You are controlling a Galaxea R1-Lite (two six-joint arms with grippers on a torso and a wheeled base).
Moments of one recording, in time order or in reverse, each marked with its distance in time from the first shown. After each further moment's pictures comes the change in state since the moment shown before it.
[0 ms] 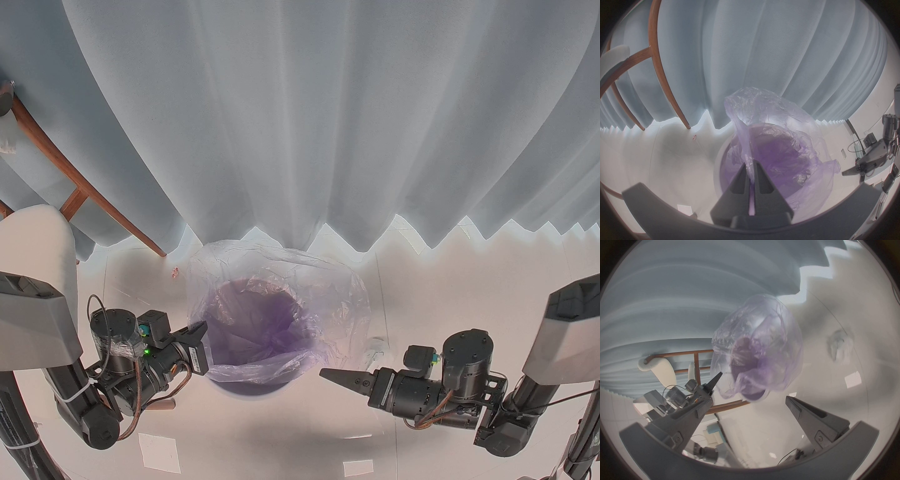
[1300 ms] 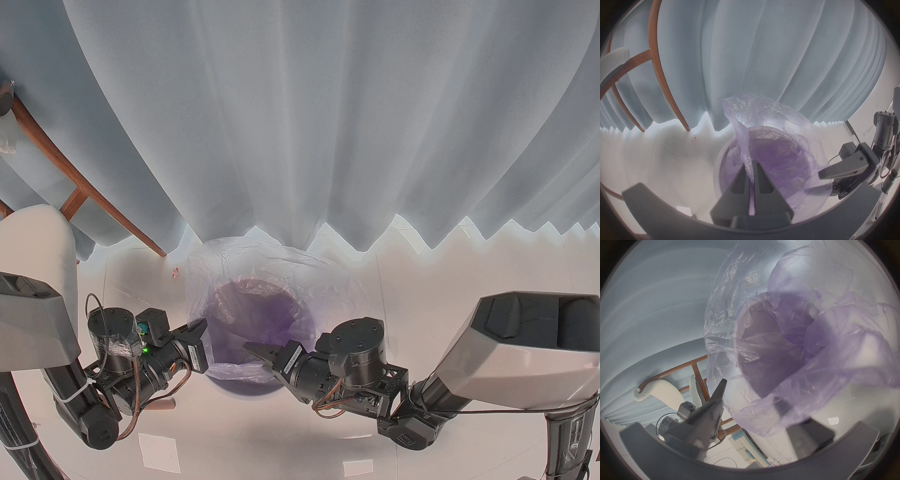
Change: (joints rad) left arm -0.003 -0.010 0.001 -0.010 0.000 0.000; right arm 0.149 0.224 -0.557 0.263 -0.087 0.337
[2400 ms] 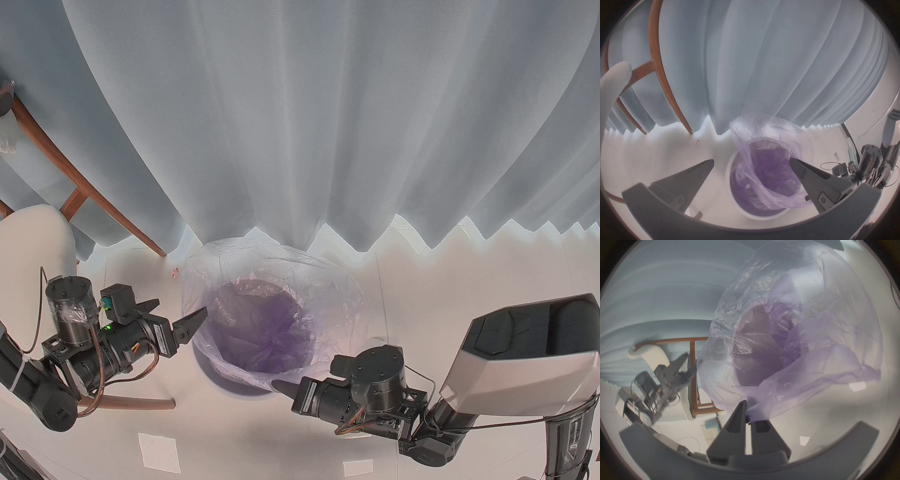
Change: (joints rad) left arm 0.093 -0.301 -0.071 0.393 -0.128 -0.006; right arm 0.003 0.007 0.200 -0.151 -0.005 -0.328
